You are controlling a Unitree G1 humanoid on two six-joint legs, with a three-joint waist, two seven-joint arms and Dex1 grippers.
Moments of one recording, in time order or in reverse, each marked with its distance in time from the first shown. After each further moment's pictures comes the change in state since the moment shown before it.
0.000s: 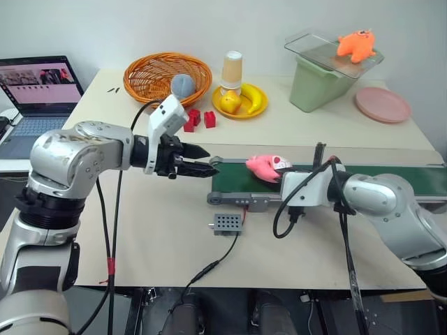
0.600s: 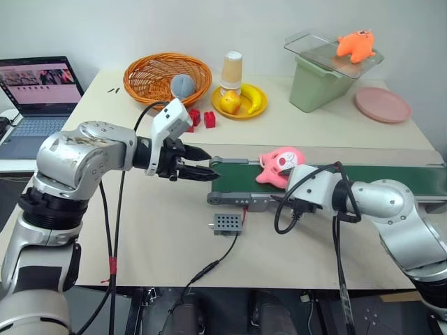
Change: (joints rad) left arm 0.000 -0.008 -0.022 -0.003 0.046 -0.018 -0.037; right arm 0.036 0.076 -0.100 -0.092 0.136 0.322 0.080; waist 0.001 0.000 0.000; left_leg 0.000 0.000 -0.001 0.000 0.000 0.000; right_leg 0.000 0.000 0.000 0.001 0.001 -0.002
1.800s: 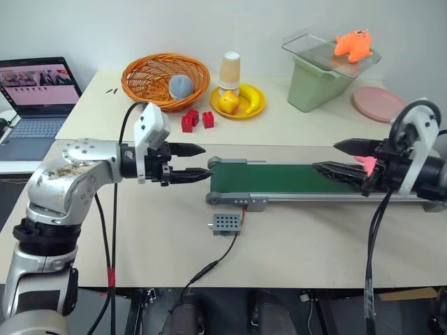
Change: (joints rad) left arm 0.264 -0.035 0.216 -0.080 0.011 -0.291 0.048; right arm -0.042 0.010 -0.637 0.125 0.622 0.507 0.021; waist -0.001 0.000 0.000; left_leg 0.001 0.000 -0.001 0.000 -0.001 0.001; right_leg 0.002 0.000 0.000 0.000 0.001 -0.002
